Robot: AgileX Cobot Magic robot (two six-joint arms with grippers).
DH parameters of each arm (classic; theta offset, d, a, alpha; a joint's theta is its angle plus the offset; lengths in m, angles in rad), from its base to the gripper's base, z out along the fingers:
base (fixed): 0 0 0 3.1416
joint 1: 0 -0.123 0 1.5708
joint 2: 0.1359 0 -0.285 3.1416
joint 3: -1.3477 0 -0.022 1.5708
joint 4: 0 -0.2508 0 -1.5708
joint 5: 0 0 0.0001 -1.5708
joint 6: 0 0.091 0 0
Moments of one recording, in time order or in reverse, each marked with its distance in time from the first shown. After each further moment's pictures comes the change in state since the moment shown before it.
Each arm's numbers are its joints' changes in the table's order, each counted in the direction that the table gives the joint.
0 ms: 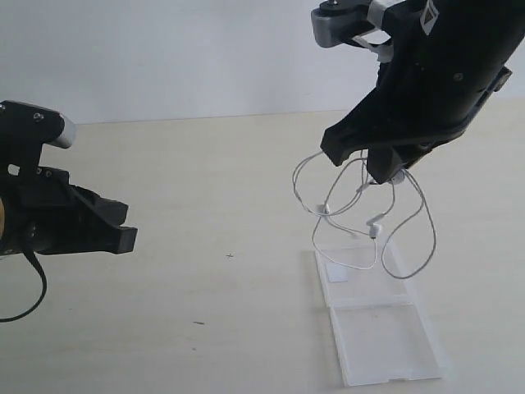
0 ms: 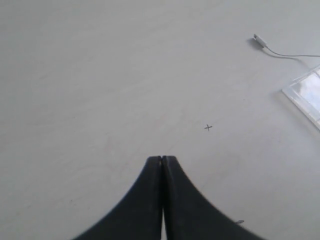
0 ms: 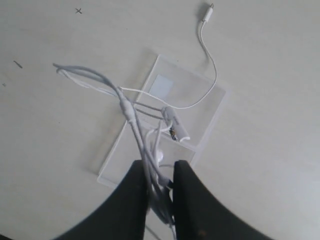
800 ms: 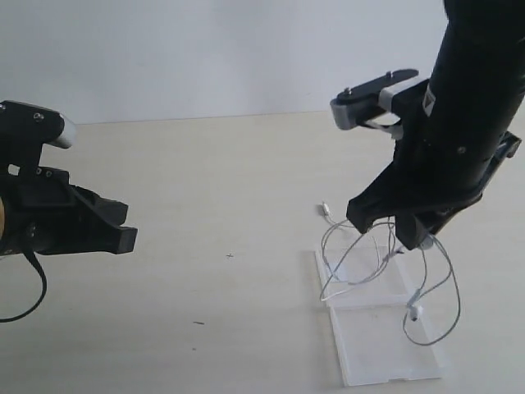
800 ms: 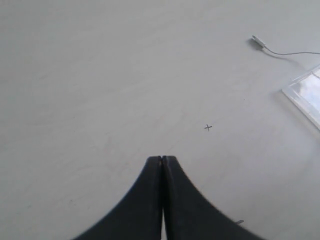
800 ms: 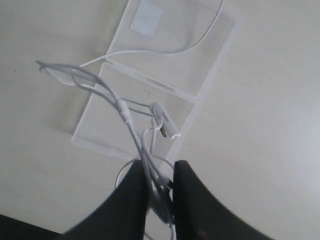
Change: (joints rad) left arm 0.000 0.000 0.000 0.000 0.000 0.000; right arm 0.058 0.059 -0.158 -0.014 0.006 -0.018
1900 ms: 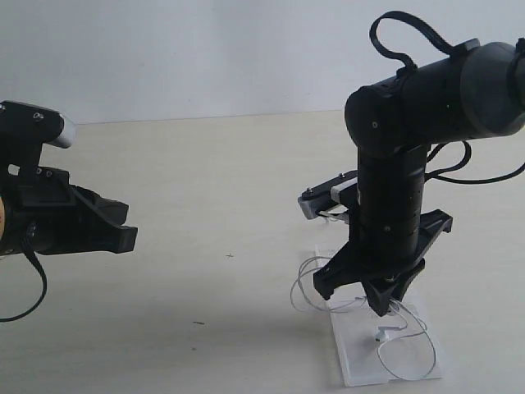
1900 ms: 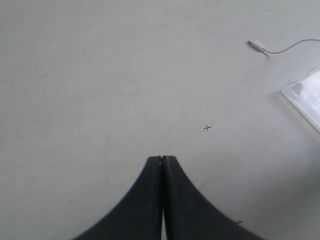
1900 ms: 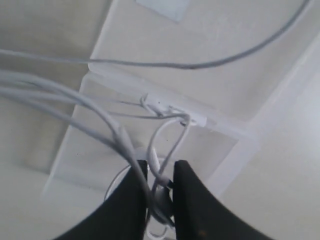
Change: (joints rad) left arm 0.000 0.000 0.000 0.000 0.002 -0.007; right arm 0.000 0.338 -0.019 -0.037 0.111 -0.008
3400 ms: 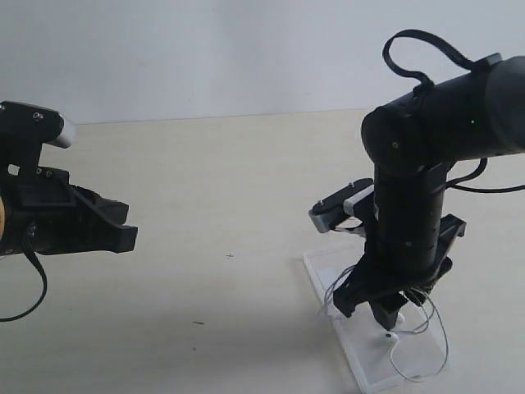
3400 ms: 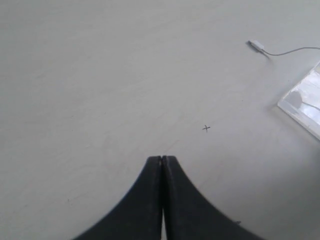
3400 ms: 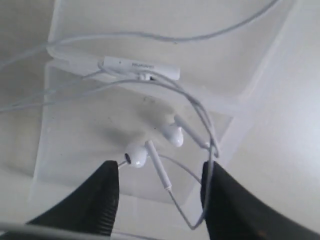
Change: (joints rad) left arm 0.000 0.000 0.000 0.000 0.002 -0.005; right arm 0.000 -0.057 -0.104 0.055 0.076 -0.037
